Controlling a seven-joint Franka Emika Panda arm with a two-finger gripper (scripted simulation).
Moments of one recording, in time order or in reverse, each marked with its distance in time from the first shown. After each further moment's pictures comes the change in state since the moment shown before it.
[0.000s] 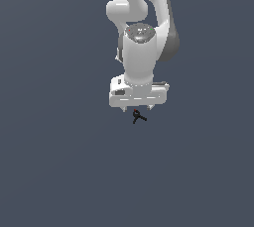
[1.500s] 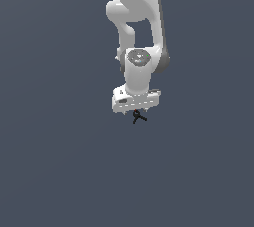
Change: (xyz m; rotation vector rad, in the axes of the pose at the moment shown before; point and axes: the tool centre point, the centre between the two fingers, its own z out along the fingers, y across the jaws) arm -0.049 0.002 0.082 -0.022 -0.043 -0.123
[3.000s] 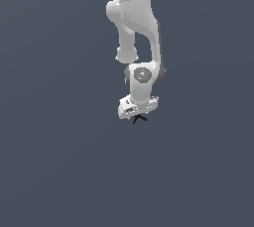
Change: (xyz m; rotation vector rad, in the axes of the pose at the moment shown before) arm -0.031 -0.024 0.090 -0.003 -0.019 -0.135
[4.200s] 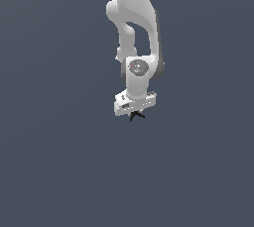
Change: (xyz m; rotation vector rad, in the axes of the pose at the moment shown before) arm -0.001 0.017 -0.036 0.000 0.000 -0.001
